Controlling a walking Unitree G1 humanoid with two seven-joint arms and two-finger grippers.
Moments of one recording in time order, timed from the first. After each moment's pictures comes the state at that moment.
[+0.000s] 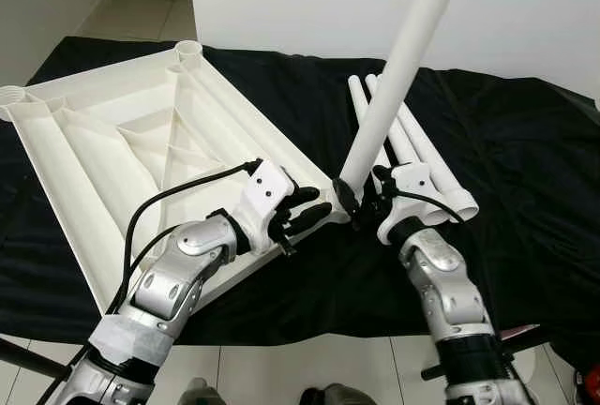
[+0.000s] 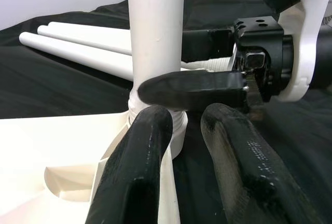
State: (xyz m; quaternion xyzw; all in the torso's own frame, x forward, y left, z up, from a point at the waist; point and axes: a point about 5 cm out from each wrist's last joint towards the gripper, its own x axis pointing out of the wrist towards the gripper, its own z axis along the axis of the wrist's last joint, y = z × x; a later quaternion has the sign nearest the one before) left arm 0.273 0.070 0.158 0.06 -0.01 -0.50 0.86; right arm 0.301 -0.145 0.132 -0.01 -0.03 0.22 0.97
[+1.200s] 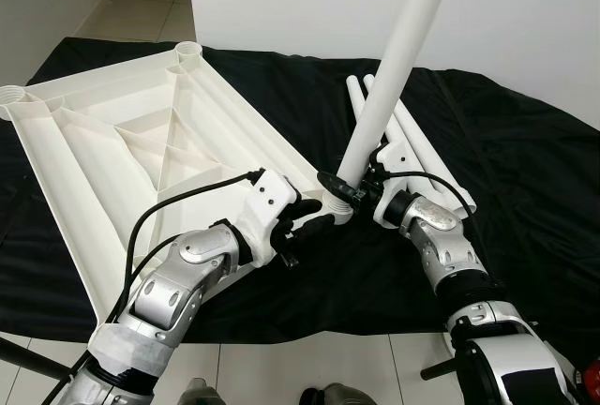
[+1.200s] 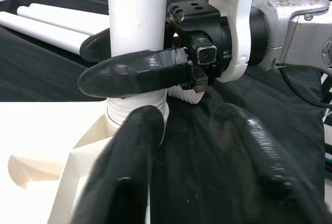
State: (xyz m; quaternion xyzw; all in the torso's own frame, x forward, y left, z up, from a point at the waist) left arm 0.264 0.069 0.152 0.04 0.02 -0.51 0.86; right arm 0.340 -0.130 0.129 -0.02 -0.03 0.39 0.92
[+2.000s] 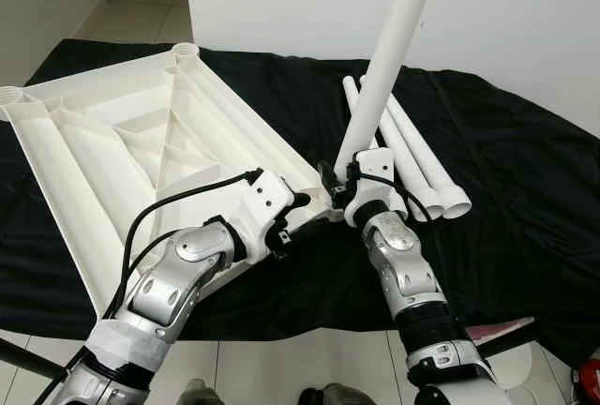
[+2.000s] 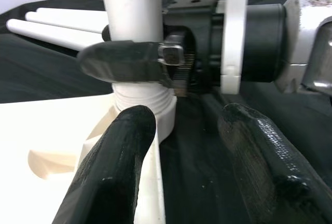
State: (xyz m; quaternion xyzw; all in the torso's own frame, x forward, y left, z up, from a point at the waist) left arm 0.271 0.076 0.149 0.10 0.01 -0.50 0.86; right arm 0.325 -0.092 0.130 0.02 -0.03 0.11 0.99
